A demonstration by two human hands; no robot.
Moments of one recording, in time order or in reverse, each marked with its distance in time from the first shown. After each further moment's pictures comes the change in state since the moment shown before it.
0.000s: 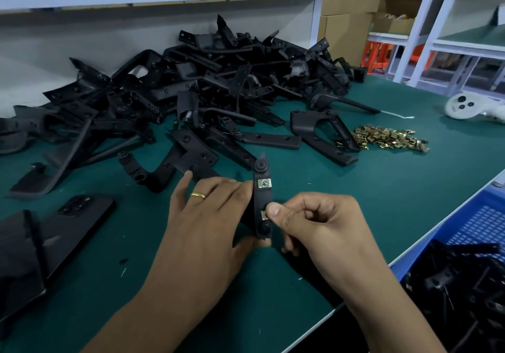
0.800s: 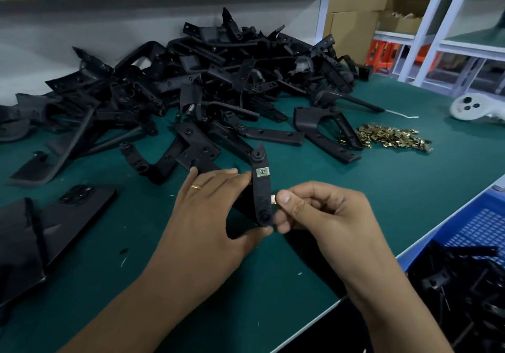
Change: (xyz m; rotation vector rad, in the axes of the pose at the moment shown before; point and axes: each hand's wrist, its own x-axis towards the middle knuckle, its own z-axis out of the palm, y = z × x) left_hand -0.002 0.000 0.000 -0.322 0.080 -0.102; right_hand 0.006 0.006 -0.007 0.078 -0.009 -0.052
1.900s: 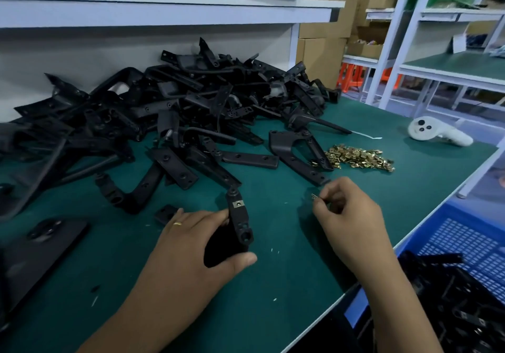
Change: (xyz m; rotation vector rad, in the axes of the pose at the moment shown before) left_hand 0.003 0.001 0.003 -0.112 -0.158 -0.148; right_hand 0.028 0.003 -0.068 -0.702 0.439 -0.029
